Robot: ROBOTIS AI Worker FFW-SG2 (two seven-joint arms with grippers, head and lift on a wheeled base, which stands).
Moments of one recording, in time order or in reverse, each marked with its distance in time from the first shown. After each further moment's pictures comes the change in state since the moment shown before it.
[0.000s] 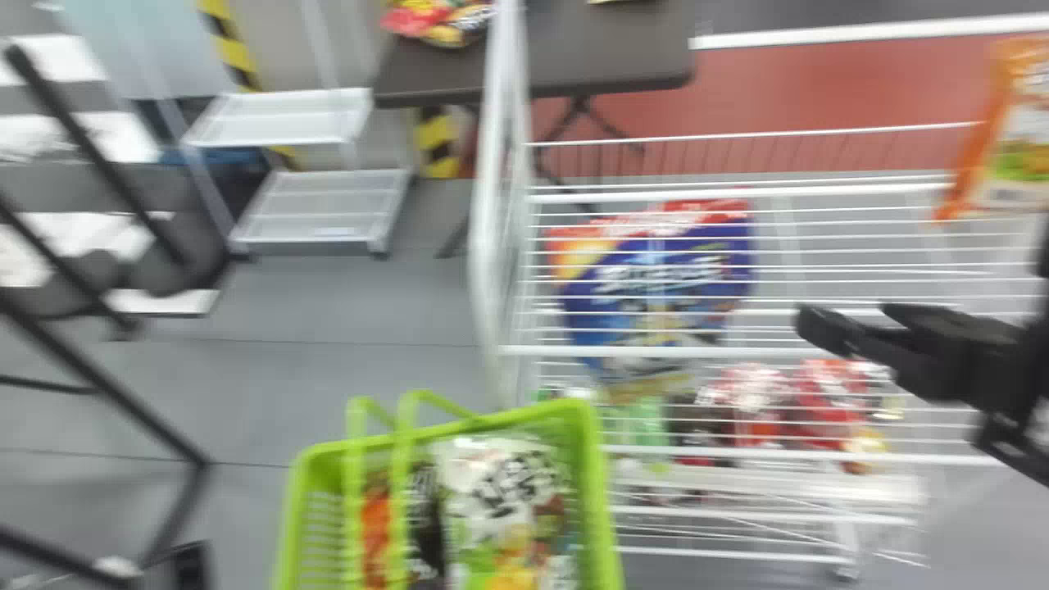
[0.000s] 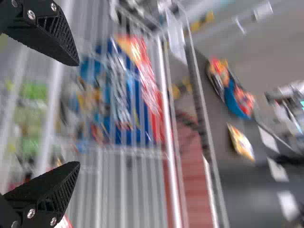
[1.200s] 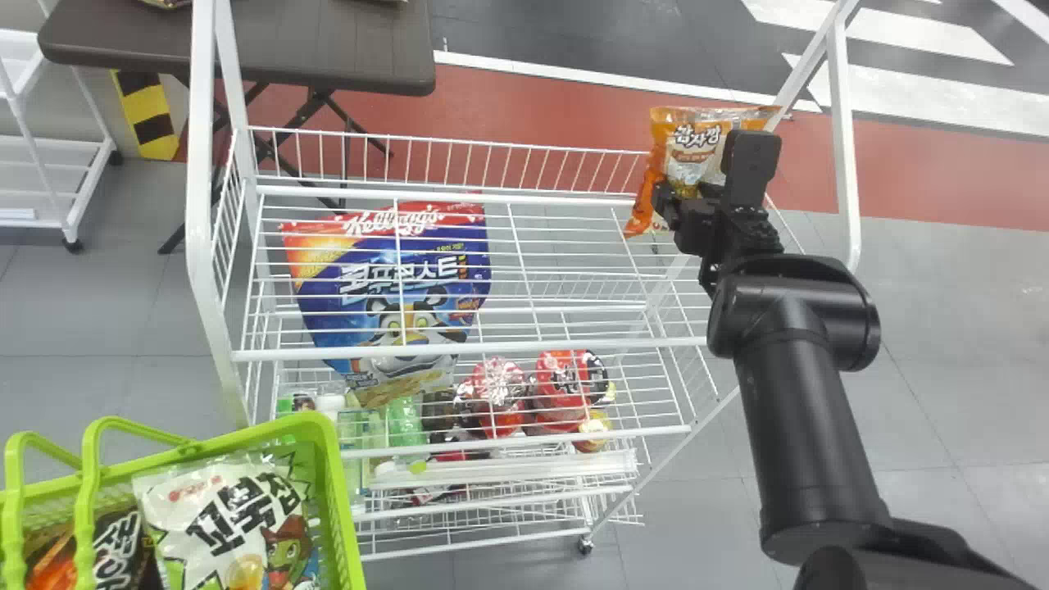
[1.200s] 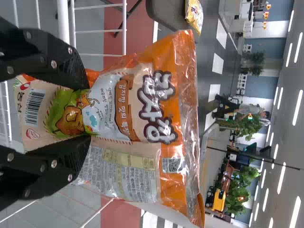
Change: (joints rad) left arm 0.007 -0.013 0.015 0.012 0.001 -0.006 0.000; right arm -0.558 0.007 -0.094 0.951 0.420 -0.619 -0.155
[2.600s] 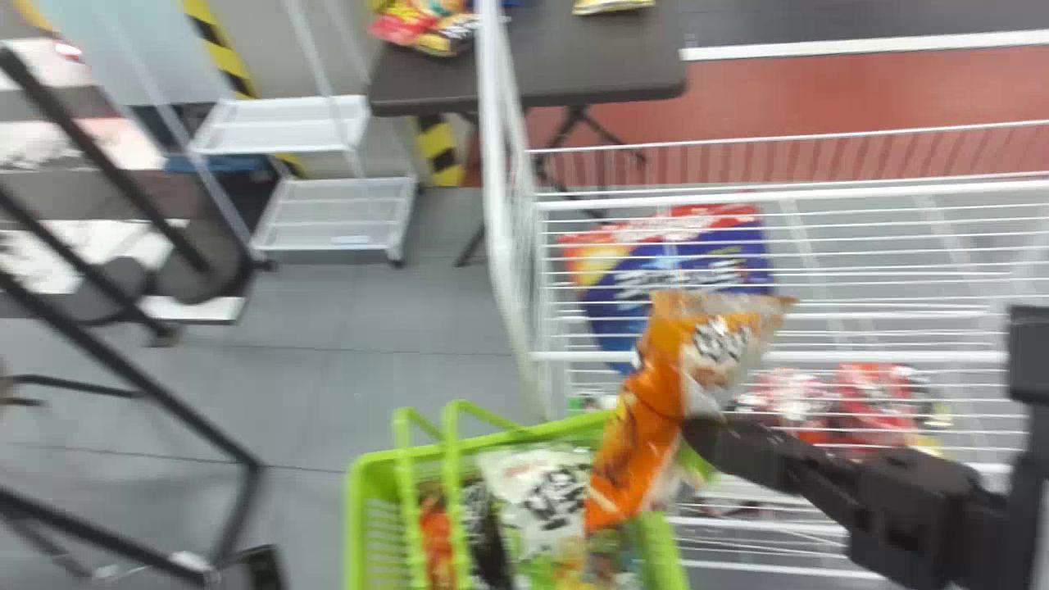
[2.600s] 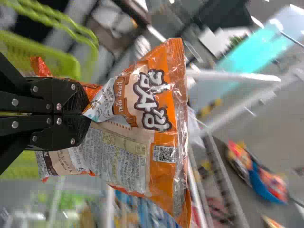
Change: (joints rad) left arm -0.003 0.000 -0.012 -0.011 -0.007 0.003 0.000; right arm 0.837 0.003 0.201 -1.313 -0.881 0.932 0.247
